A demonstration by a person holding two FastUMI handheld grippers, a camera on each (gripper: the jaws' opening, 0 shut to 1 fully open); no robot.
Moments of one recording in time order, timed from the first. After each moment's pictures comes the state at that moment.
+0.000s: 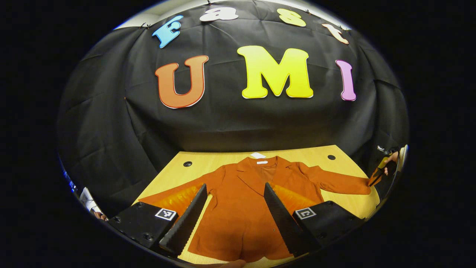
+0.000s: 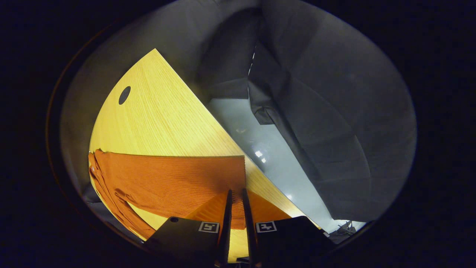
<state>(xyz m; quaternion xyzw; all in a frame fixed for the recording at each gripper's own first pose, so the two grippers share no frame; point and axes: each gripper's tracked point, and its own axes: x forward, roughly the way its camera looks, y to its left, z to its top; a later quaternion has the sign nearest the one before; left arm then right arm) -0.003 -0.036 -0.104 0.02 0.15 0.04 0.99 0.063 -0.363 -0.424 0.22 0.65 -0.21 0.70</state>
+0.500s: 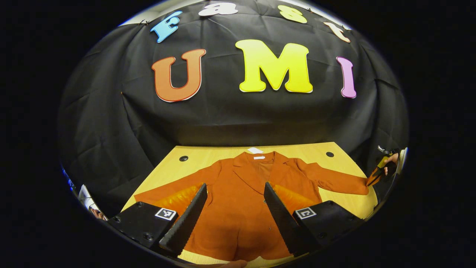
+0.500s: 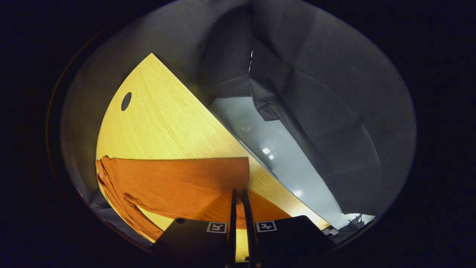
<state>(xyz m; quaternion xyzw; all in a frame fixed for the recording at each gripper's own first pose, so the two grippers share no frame) 0.003 -0.049 -0.114 0.02 0.17 0.03 0.99 0.066 -0.357 -0.423 0.26 0.64 -0.21 0.69</state>
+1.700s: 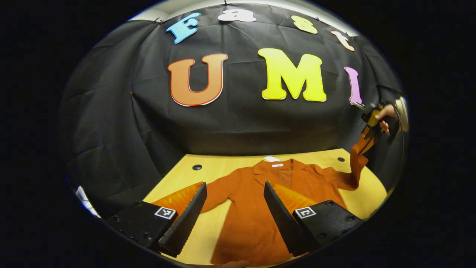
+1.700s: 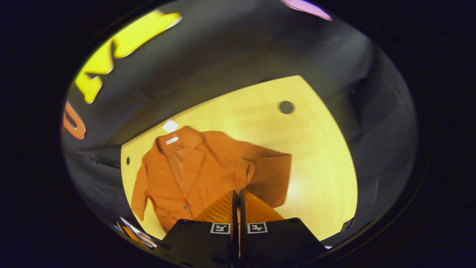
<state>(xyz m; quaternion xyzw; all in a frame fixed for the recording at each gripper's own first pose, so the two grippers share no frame) 0.010 0.070 -0.131 0.03 0.10 0.04 0.99 0.175 -0.017 -0.231 0.13 0.57 0.02 0.81</state>
